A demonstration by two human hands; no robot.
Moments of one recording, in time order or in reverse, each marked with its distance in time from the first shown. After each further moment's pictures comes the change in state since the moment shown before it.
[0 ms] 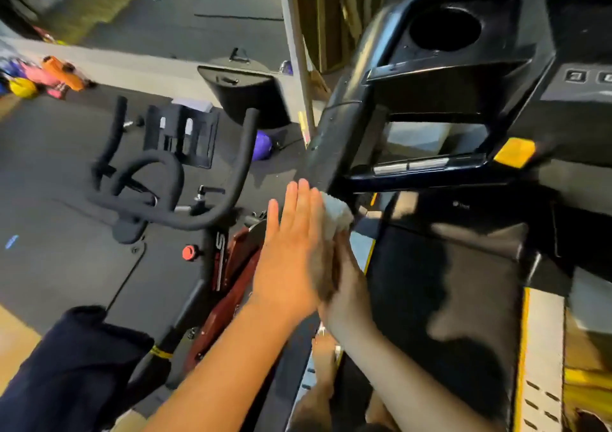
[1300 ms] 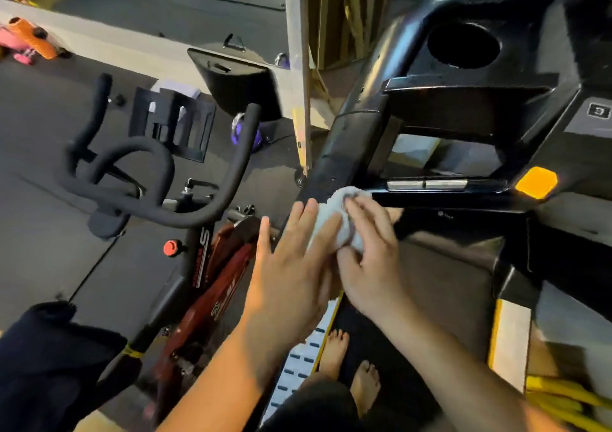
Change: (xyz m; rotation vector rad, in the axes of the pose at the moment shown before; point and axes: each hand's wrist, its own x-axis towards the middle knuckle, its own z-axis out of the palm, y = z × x) left_hand -0.010 -0.021 0.006 -0.250 0.050 -0.004; right_hand 0.049 -0.041 -0.034 -0.379 0.102 -0.113
